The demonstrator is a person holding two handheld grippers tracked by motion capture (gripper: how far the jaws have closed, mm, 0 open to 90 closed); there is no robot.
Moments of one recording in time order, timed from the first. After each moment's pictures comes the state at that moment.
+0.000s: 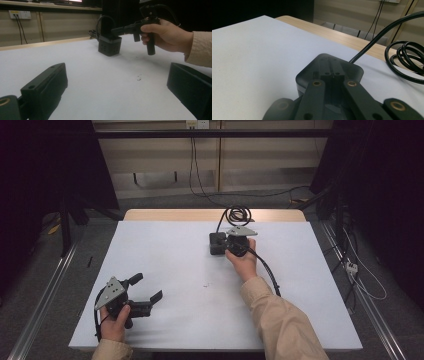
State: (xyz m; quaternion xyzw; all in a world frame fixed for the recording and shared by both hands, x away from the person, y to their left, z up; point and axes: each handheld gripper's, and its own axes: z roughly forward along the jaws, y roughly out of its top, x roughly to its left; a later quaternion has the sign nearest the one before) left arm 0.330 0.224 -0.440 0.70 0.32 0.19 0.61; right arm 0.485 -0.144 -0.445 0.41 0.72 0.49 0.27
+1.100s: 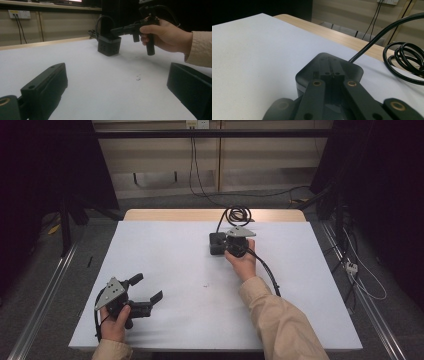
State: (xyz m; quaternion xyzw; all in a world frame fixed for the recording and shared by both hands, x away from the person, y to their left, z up) left arm 0.329 0.223 -0.440 0.70 0.32 0.19 0.61; right arm 0.484 -0.141 -0.446 0.40 0.73 0.48 0.28
